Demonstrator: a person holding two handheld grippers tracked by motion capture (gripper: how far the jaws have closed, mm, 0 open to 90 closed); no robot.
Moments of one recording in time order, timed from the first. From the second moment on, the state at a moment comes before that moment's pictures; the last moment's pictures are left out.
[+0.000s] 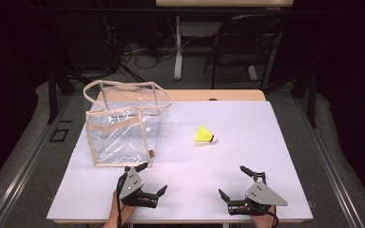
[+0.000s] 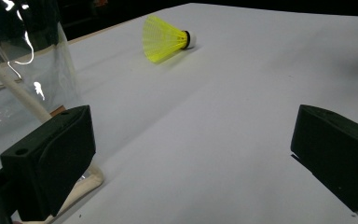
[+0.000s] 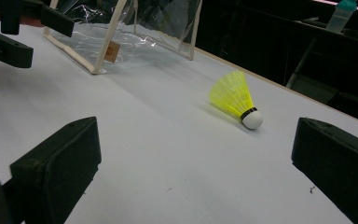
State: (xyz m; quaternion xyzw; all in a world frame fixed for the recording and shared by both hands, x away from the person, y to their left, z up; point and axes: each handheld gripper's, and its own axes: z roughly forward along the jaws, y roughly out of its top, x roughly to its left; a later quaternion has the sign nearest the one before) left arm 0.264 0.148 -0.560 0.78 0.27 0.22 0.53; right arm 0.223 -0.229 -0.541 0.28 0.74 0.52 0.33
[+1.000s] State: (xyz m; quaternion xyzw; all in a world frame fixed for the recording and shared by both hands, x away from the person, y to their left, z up) left arm 0.288 0.122 -0.553 0.77 0.25 0.20 0.54; right arm 0.223 -0.226 -0.542 0.27 0.74 0.52 0.33
